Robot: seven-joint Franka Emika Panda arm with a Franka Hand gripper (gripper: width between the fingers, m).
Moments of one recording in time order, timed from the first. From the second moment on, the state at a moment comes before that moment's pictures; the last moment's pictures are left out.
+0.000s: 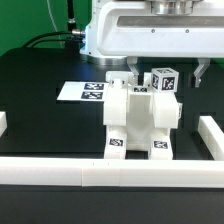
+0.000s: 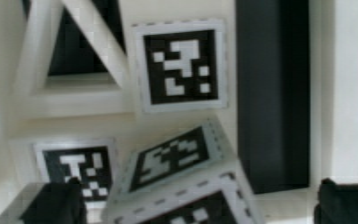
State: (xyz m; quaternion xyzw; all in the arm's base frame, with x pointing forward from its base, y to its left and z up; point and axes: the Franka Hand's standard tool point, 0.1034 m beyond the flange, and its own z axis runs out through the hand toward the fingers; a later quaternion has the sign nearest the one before) arm 0.581 0.060 0.107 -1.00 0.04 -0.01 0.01
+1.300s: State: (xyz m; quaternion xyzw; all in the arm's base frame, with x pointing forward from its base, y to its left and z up) arm 0.581 0.060 0.107 -0.97 0.24 -0.01 0.02
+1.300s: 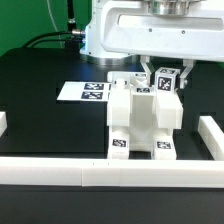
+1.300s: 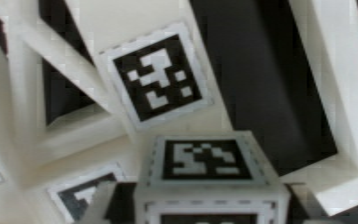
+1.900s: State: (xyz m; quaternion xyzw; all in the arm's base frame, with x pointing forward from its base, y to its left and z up) arm 0.581 0.060 0.107 -0.91 0.41 -0.01 0.02
